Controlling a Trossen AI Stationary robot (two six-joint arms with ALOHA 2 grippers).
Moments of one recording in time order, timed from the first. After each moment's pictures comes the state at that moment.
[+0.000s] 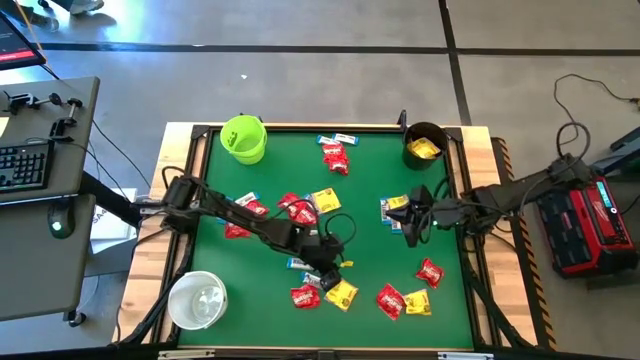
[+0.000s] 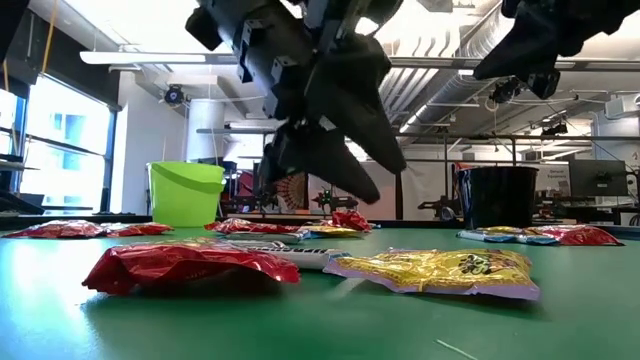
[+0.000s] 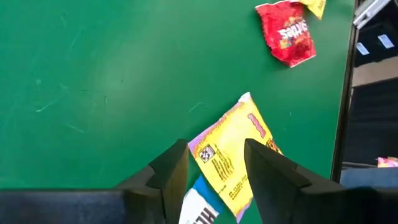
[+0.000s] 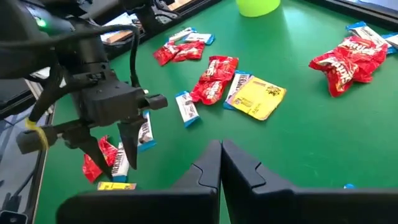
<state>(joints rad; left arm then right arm) -0.26 2.01 1.31 -0.17 0.08 -0.79 0.34 0.82 0.60 -0.33 0.47 0.65</state>
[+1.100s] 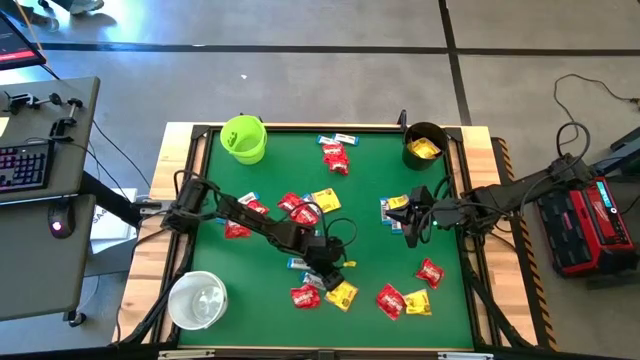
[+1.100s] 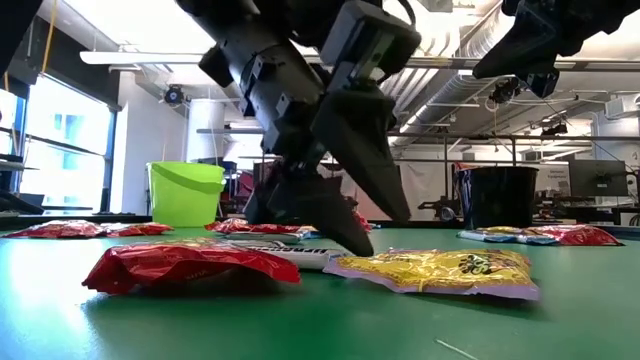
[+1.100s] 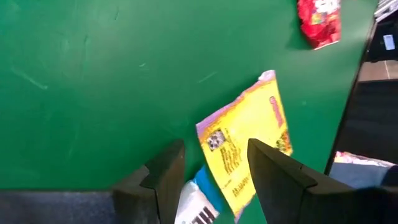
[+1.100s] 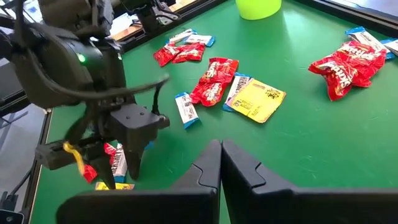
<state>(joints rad) -0.24 2.11 1.31 -0.12 0.25 -0.95 0.34 0.83 0.60 -0.32 0.47 0.63</state>
